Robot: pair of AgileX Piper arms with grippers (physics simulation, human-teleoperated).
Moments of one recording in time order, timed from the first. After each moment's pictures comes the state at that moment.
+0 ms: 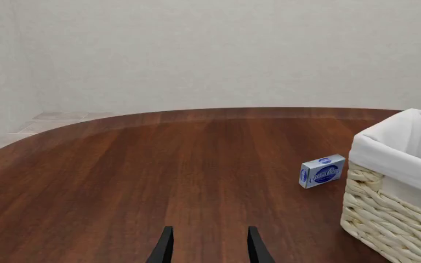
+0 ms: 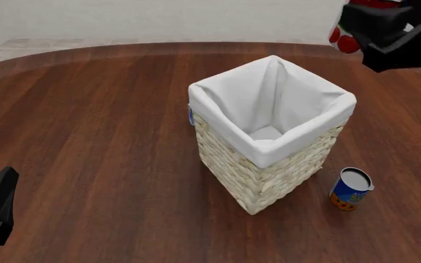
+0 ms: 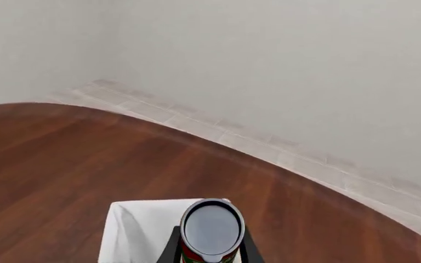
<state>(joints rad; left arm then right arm) 0.00 0.01 0.00 0.00 0.00 0.39 0.84 -0.80 0.01 -0.16</state>
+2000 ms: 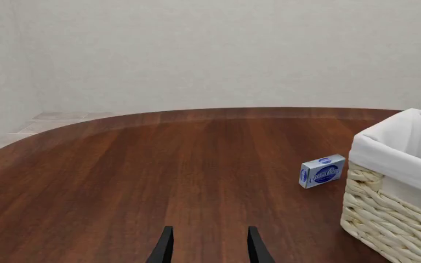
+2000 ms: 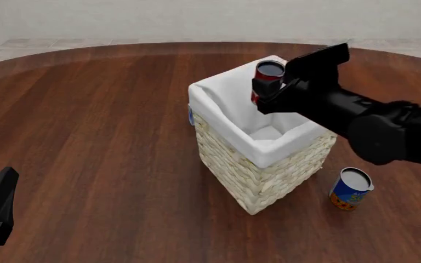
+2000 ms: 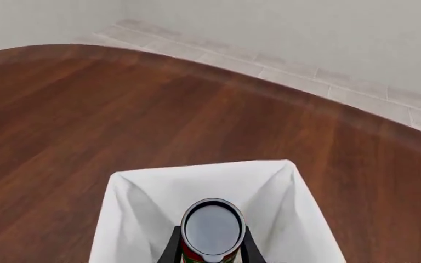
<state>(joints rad) 0.00 0.01 0.00 0.00 0.00 0.46 1.41 -0.76 -0.36 -0.05</state>
